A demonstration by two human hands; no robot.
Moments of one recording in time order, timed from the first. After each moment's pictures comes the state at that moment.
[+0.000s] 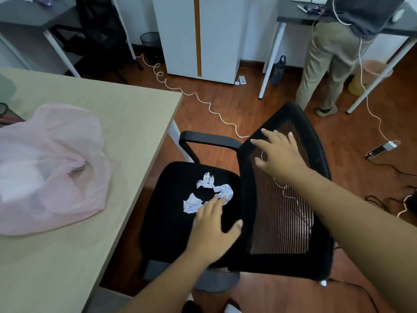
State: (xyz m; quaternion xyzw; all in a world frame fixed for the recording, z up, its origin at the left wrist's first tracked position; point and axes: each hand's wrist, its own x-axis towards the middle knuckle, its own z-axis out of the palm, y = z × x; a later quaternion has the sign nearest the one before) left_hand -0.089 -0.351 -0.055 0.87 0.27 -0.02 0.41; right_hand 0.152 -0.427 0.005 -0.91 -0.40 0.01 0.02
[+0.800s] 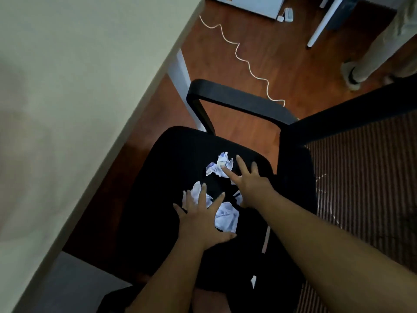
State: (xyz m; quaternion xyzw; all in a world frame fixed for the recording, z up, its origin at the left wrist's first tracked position) left_hand -0.014 -0.240 -0.321 0.89 0.31 -0.25 0.24; right_hand 0.171 -0.292 -0.321 -0.80 -0.48 0.29 -0.19
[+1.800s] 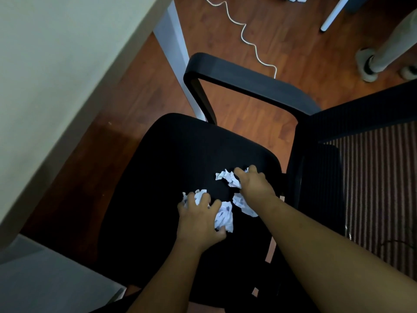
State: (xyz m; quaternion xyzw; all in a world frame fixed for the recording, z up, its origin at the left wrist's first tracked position) left_hand -0.003 -0.243 -0.412 0.94 0.30 -0.10 0.15; right_hand 0.179 -0.291 -0.398 -0.87 -0.38 0.31 -0.06
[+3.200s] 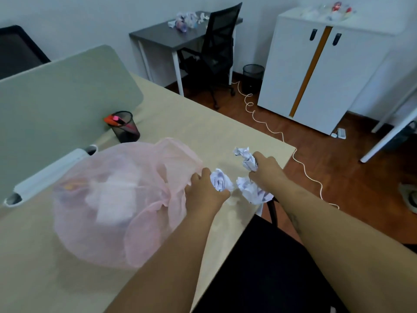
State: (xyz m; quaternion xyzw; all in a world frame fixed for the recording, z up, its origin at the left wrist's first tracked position) left_hand -0.063 0.000 -0.047 0.74 0.59 0.11 0.29; right_hand 0.120 -0.027 -0.041 -0.85 -0.45 0.22 0.18
